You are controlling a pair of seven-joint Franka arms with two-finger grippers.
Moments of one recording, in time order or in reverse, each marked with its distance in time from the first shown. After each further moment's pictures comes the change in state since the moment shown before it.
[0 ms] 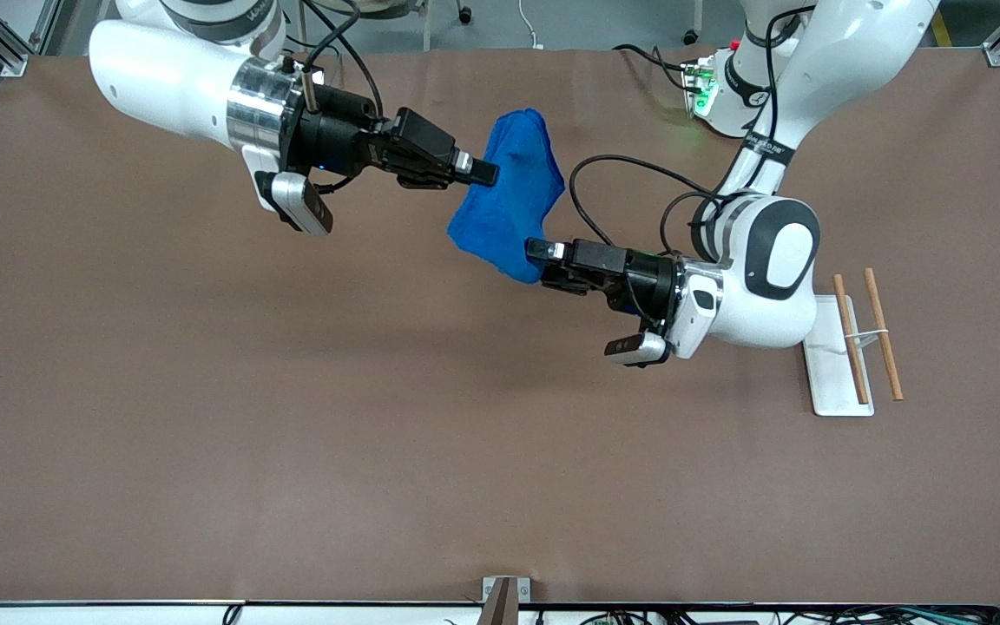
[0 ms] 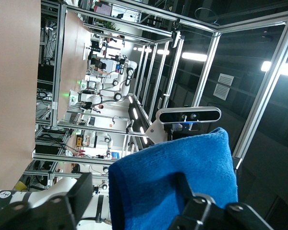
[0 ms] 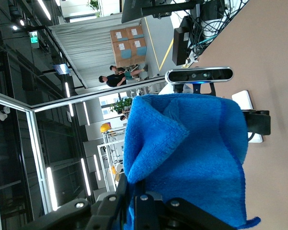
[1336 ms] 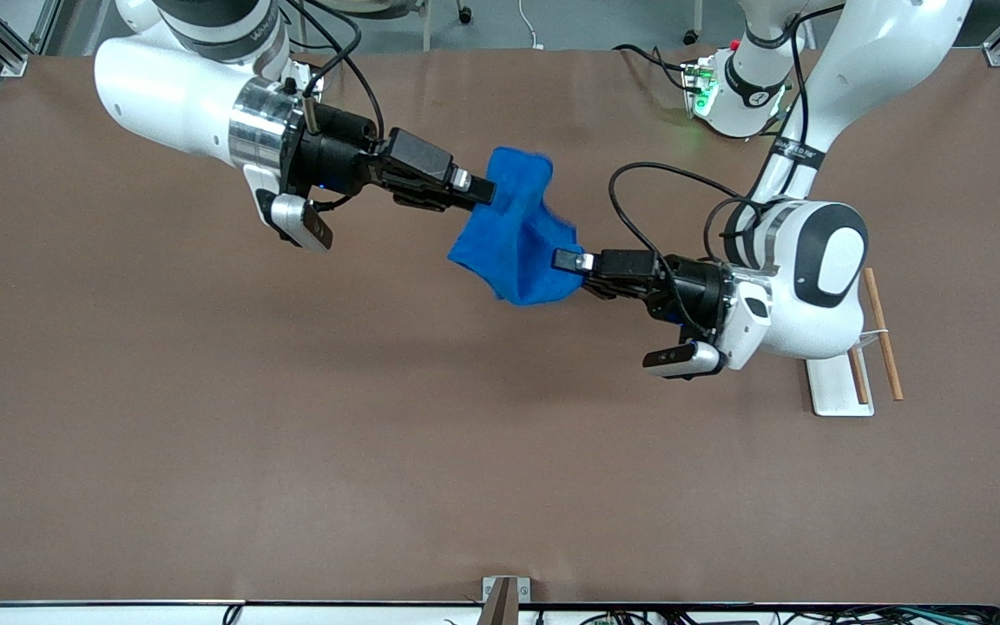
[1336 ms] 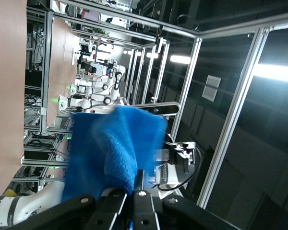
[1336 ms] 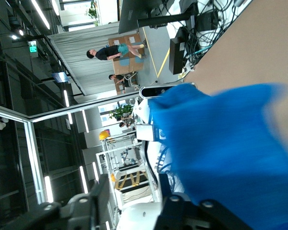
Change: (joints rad) left arm 0.091 -0.008 0.006 0.031 0.011 -0.065 -0.081; right arm -0.008 0.028 -0.024 0.008 -0.032 0.009 -0.005
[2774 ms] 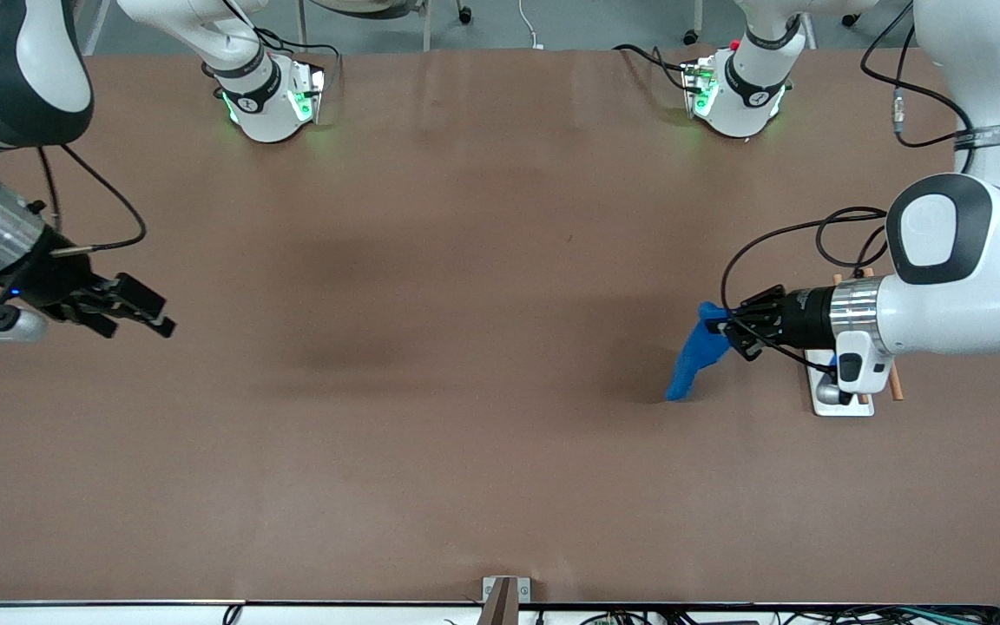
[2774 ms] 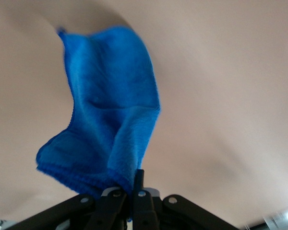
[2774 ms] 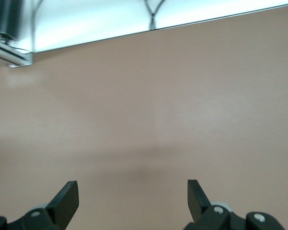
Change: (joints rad) left arm 0.071 -0.082 0.117 0.050 1.334 0.116 -1.151; right arm -0.532 -0.019 -0.016 -0.029 -1.384 -0.402 0.002
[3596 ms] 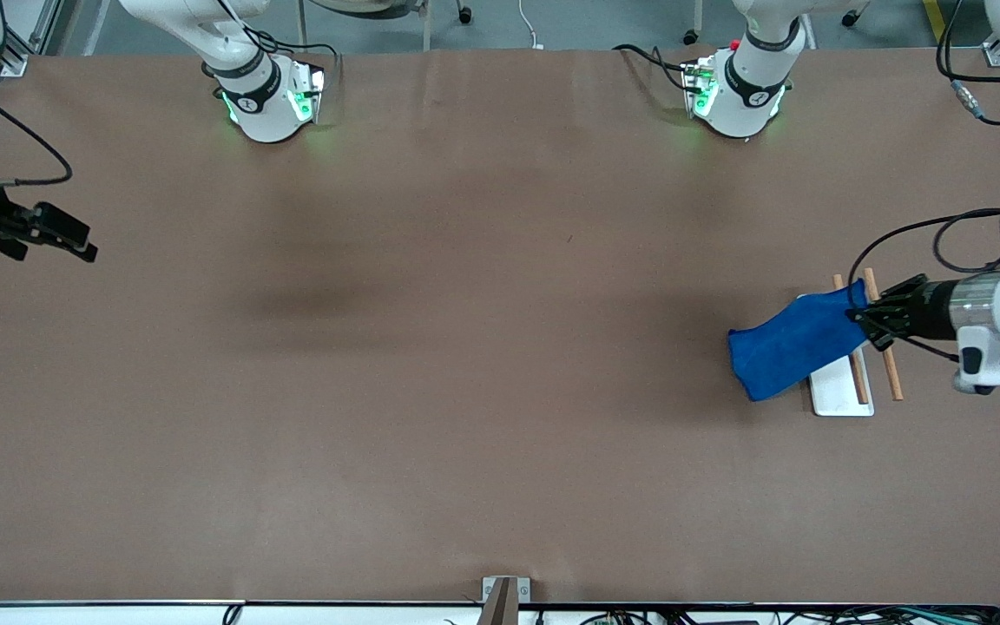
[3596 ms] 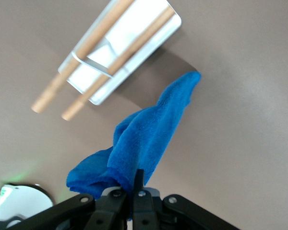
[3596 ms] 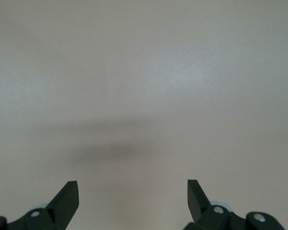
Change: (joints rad) left arm 0.221 -0.013 0.011 0.026 0.329 -0.152 0.206; right arm -0.091 -0.136 0.002 0.009 -0.110 -0.354 -0.106
